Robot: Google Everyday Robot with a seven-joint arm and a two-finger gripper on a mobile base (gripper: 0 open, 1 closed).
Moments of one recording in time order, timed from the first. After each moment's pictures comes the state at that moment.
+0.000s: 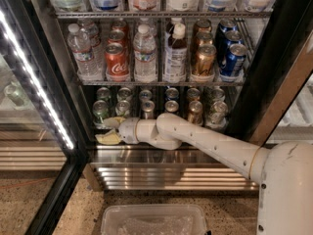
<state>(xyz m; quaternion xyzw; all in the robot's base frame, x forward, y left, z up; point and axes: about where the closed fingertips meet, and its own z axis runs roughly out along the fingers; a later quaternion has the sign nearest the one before) 0.634 0.190 0.614 -0.46 0.62 0.41 0.49</state>
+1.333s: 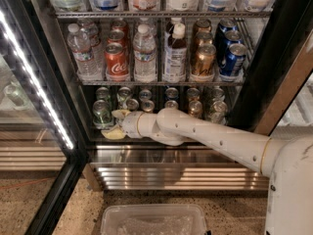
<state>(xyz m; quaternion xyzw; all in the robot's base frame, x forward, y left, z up) 0.654 0.166 0.626 -0.48 0.65 0.30 0.50</state>
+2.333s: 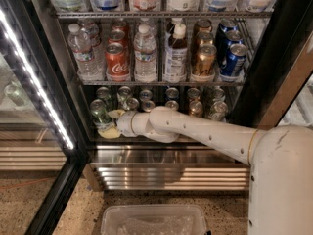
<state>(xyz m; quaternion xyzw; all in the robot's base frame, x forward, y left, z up) 0.667 0.184 0.609 -0.49 0.66 0.29 0.49</state>
